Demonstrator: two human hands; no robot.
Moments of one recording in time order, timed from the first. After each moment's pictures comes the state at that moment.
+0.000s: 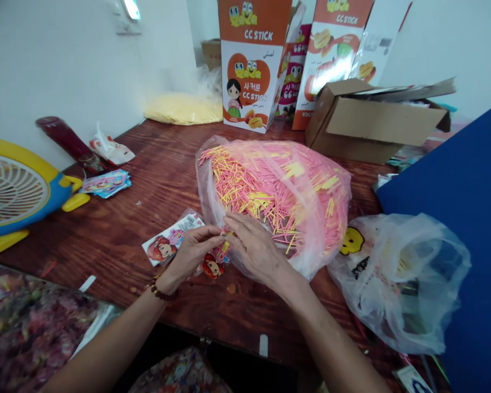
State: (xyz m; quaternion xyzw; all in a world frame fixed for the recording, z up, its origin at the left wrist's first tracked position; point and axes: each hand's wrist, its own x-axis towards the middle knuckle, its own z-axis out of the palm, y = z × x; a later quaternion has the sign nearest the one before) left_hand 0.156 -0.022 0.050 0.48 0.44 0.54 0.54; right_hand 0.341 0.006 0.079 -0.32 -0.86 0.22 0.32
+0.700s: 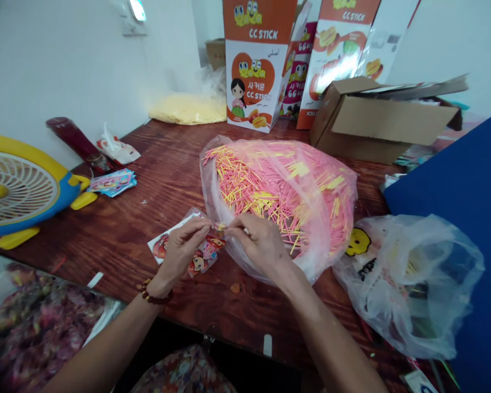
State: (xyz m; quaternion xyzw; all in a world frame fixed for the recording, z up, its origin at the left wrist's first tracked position) left_hand 0.136 -0.035 0.059 0.56 0.48 0.57 0.35; right_hand 0.328 0.009 0.098 -0.41 -0.80 0.27 0.35
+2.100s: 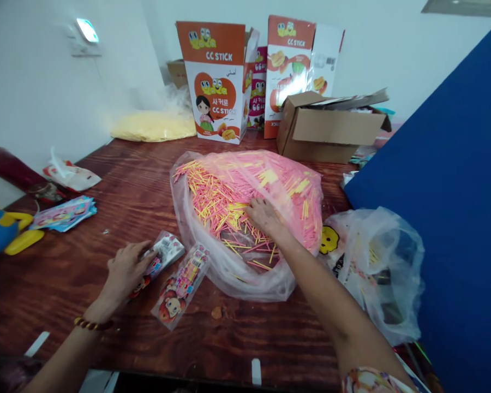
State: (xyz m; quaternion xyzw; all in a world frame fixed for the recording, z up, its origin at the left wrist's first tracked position) left_hand 0.039 -0.007 0.004 0.63 0.77 0.11 0.07; right_hand 0.403 0.145 0.028 -0.47 -0.88 -0.08 -0.05
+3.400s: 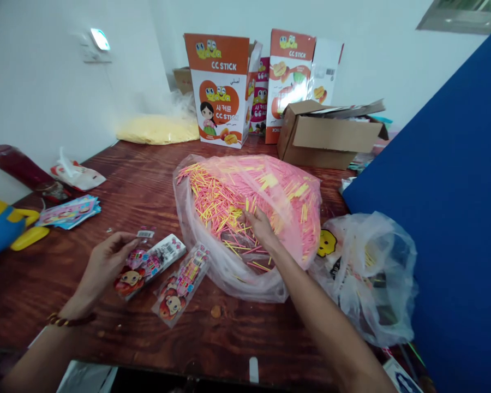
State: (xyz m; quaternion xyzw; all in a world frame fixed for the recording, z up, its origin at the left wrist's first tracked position) left_hand 0.019 -0.004 0.033 0.52 0.66 0.46 0.30; right_hand 0.385 0.123 -0.005 -0.49 -0.63 0.41 0.45
